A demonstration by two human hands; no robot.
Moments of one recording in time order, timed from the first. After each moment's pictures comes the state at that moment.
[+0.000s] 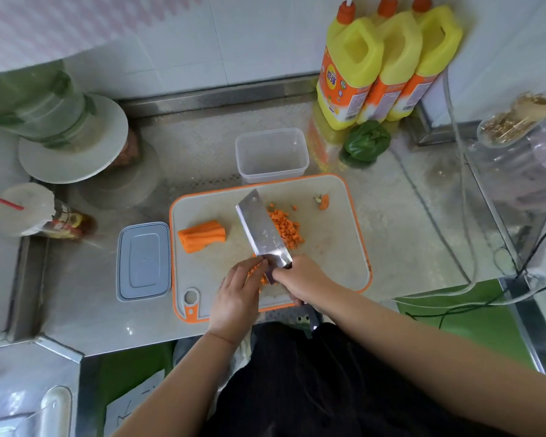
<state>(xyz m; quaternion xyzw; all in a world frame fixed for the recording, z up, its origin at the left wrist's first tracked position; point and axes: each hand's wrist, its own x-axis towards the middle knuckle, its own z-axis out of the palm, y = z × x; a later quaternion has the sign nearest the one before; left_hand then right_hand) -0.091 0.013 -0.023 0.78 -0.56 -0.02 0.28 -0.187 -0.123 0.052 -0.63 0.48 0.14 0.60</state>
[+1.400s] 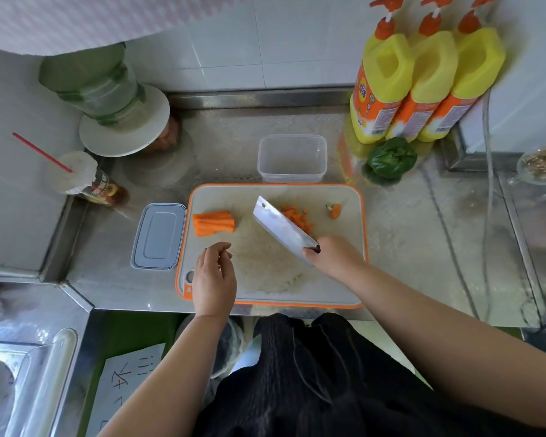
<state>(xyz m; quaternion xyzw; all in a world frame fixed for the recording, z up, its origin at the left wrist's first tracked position) -0.103 0.003 0.012 0.91 -0.19 -0.05 0.37 -0.211 -0.210 0.024 -0.86 0.34 0.20 0.32</state>
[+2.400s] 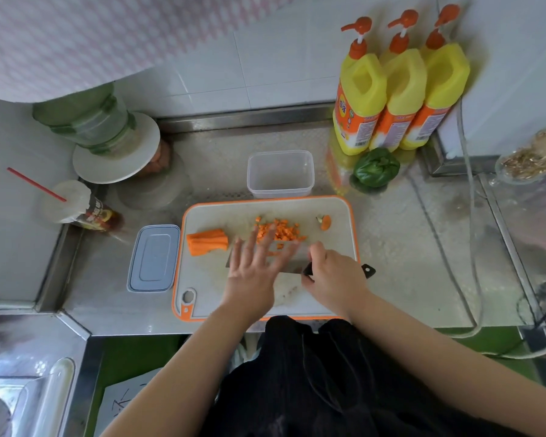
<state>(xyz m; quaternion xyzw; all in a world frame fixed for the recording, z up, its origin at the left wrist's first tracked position) -0.120 -0.056 0.037 0.84 -0.54 -0.05 0.00 -0.241 -0.190 0.035 -0.97 0.23 -0.07 0.10</state>
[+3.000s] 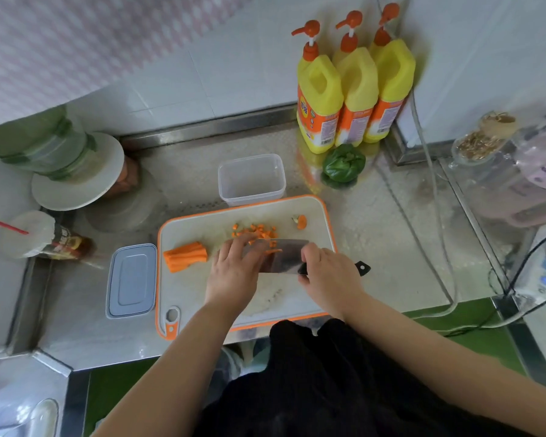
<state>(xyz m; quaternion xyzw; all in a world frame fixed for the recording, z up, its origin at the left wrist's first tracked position) -0.101 -0.075 0.032 0.82 -0.54 0.01 0.19 -0.259 -0.196 0.036 -0.95 0.28 -0.15 0.06</state>
